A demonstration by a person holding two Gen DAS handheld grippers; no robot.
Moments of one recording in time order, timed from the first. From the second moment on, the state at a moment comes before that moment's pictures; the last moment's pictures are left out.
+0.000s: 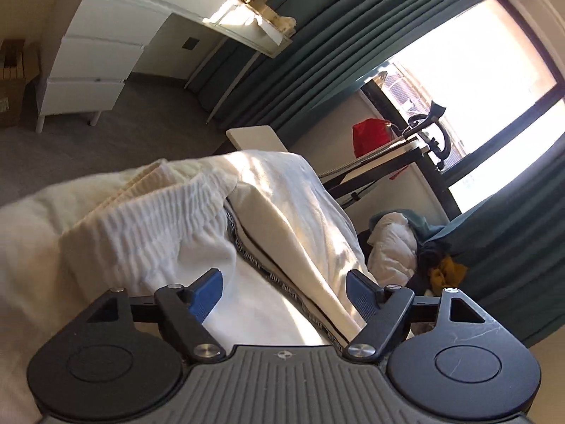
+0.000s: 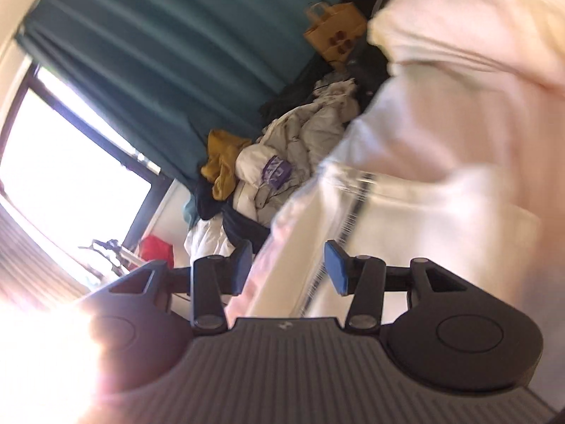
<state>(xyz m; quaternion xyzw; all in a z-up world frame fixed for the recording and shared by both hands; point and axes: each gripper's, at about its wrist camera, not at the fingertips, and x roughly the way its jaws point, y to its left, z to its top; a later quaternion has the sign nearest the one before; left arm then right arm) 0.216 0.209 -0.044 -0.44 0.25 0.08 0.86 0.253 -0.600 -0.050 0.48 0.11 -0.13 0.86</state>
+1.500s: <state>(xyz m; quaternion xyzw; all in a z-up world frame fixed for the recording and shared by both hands) 0.203 0.257 -0.122 -0.59 0.18 0.02 0.79 0.169 -0.615 -0.077 0.53 0.04 -0.15 0.83</state>
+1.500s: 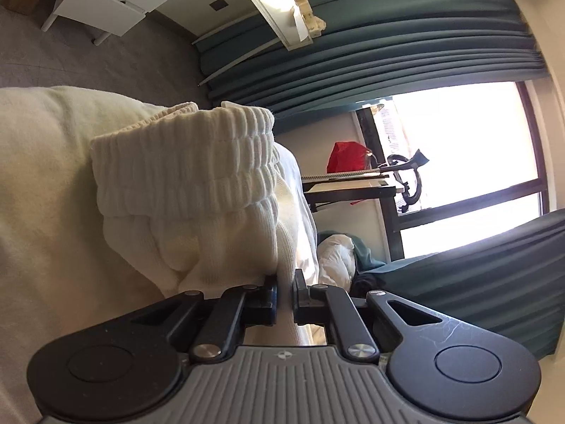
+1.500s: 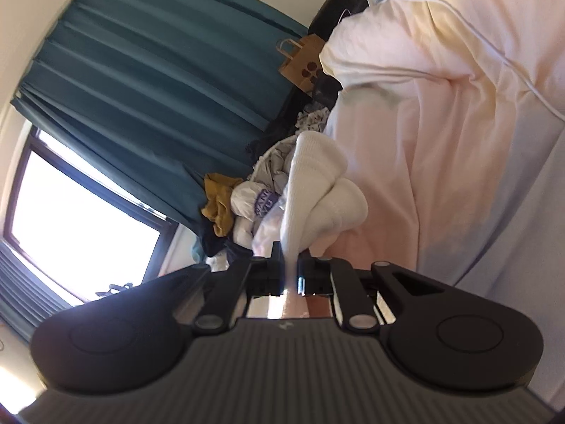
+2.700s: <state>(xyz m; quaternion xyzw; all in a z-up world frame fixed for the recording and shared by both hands) 0.122 0.290 -0.104 -0.55 0.26 0.08 0.79 0.031 -0.616 -0.154 0.72 0.12 -0.25 0.64</state>
